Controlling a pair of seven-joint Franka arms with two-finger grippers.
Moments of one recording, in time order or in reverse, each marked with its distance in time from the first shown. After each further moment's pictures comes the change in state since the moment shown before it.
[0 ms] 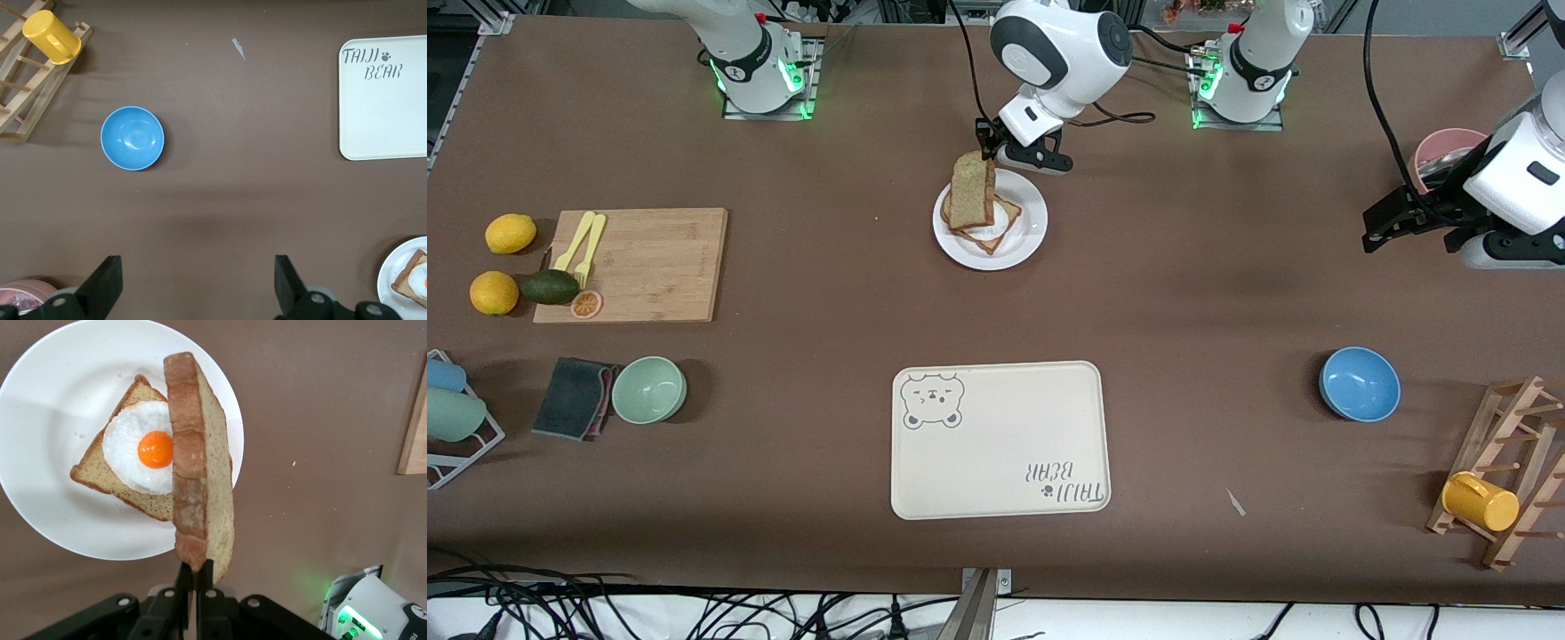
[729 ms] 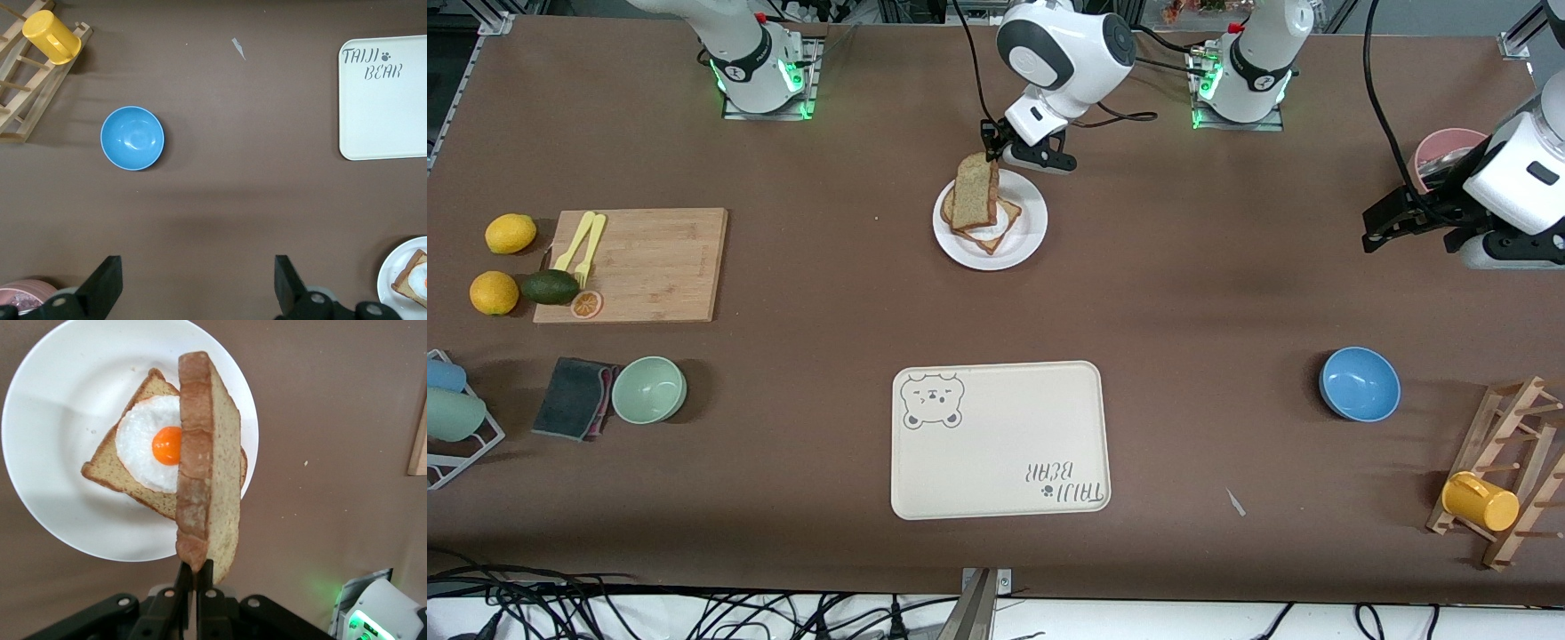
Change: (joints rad) left arm 0.000 0.000 0.000 0.000 0.000 0.000 0.000; right arm 0.023 0.023 -0.002 -0.001 -0.011 0.035 0.026
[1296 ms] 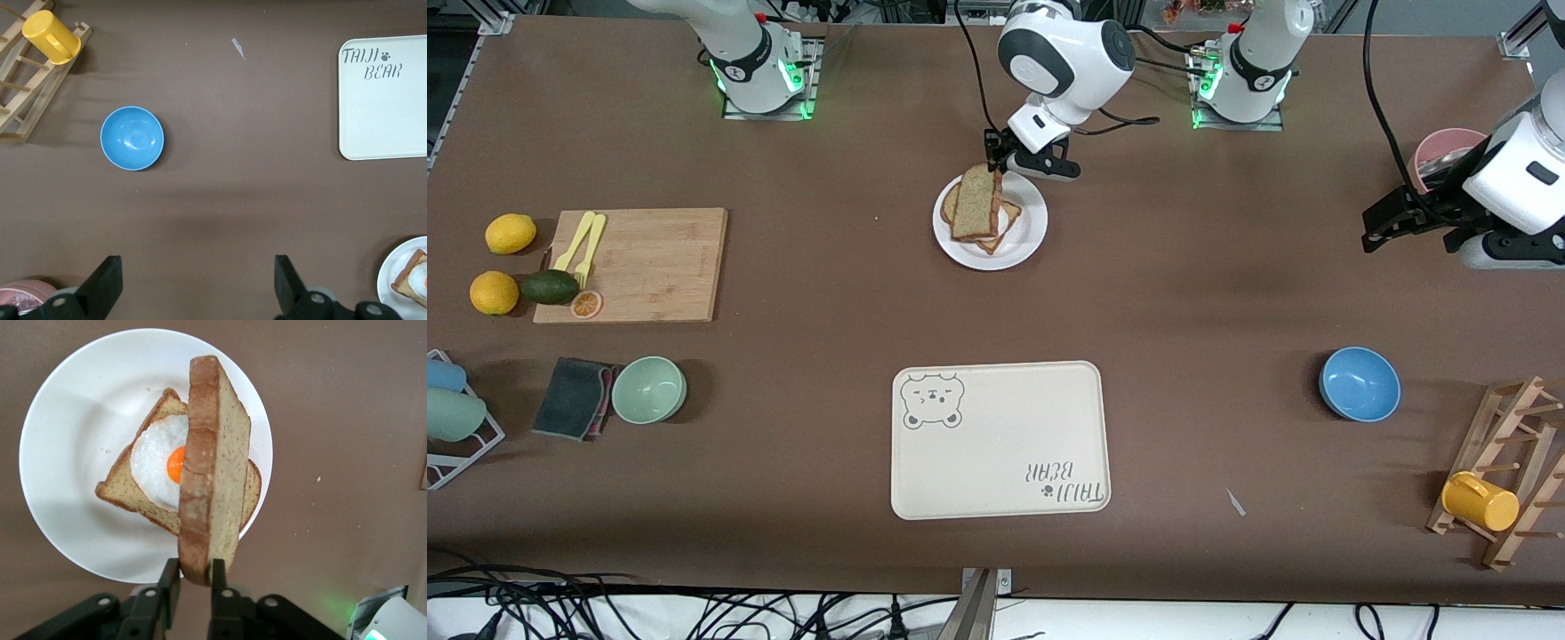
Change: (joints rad) left arm -0.001 0.000 0.000 0.000 0.000 0.000 0.000; right arm 0.000 0.020 -0.003 0.001 -0.036 0.047 0.005
